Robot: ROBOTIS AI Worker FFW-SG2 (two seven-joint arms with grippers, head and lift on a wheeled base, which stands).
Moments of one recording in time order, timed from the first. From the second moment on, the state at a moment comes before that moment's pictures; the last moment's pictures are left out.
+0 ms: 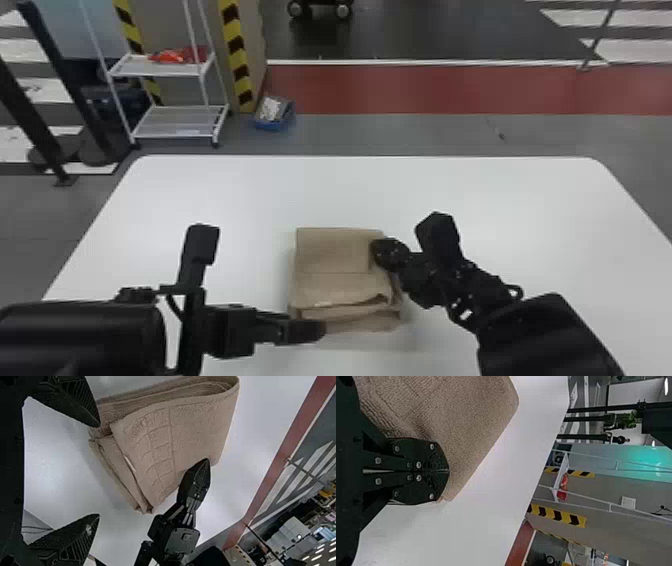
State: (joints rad) left arm 0.09 0.00 0.03 -2.12 -0.25 1.46 -1.09; right arm 0.00 0.00 0.15 -1.60 0.34 0.35 0.57
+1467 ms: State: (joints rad) left arm 0.07 0.00 0.08 -1.85 0.14 0.68 -0.76; right arm 0.06 0.00 0.24 -1.64 0.37 0.35 0.52
